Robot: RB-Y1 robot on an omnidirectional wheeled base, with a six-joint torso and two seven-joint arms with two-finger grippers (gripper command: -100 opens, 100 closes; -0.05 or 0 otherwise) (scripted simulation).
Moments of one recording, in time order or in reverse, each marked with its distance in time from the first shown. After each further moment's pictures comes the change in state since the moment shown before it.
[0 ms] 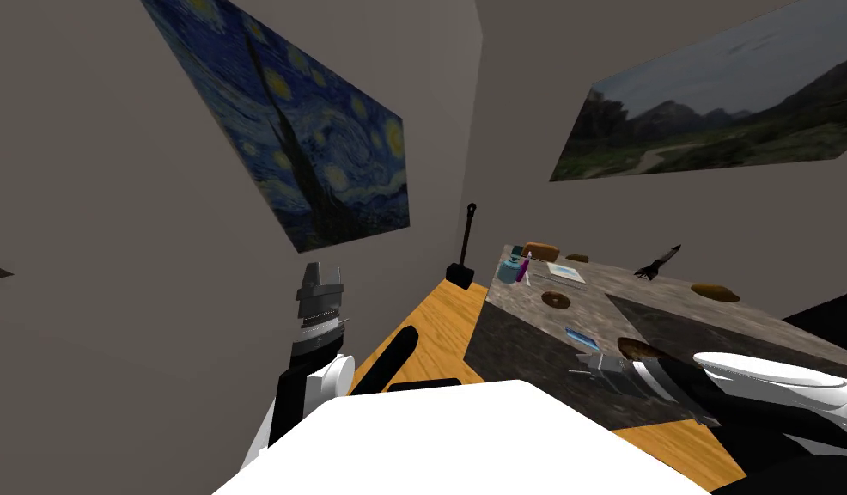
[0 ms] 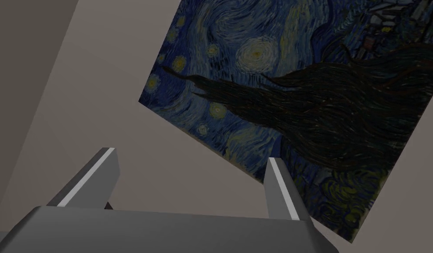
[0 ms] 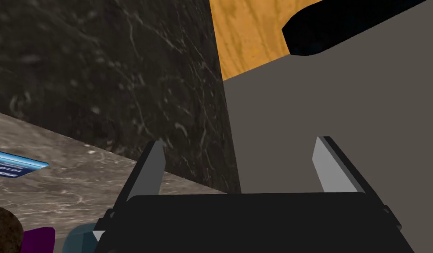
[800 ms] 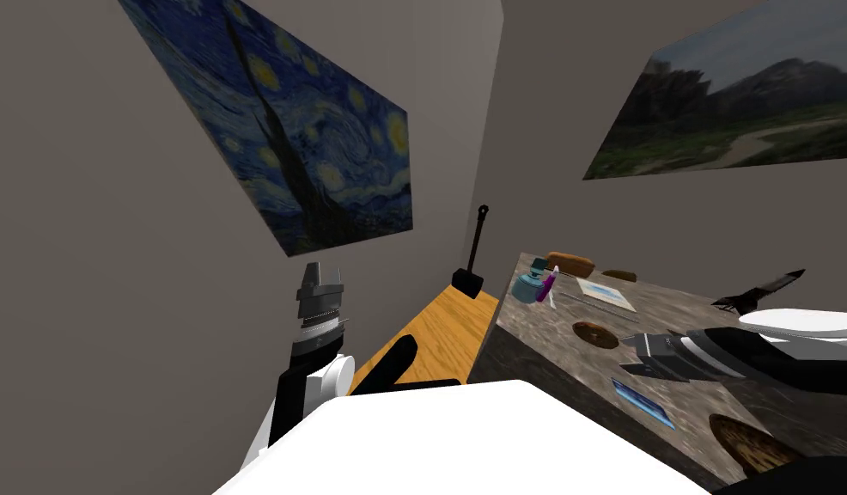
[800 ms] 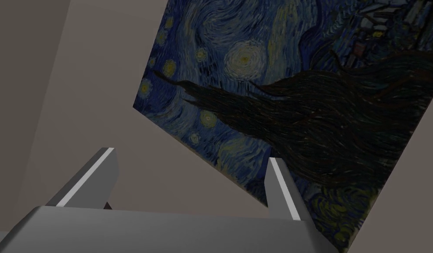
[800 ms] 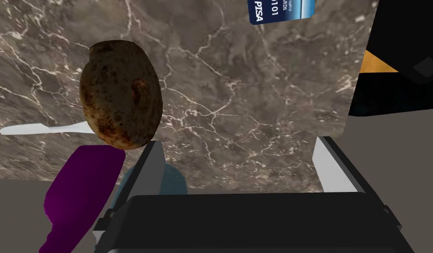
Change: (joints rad) left arm 0.000 0.000 0.000 0.000 0.000 0.000 0.000; right arm -0.023 -0.238 0.038 0.145 0.047 -0.059 0.077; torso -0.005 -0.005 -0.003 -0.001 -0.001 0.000
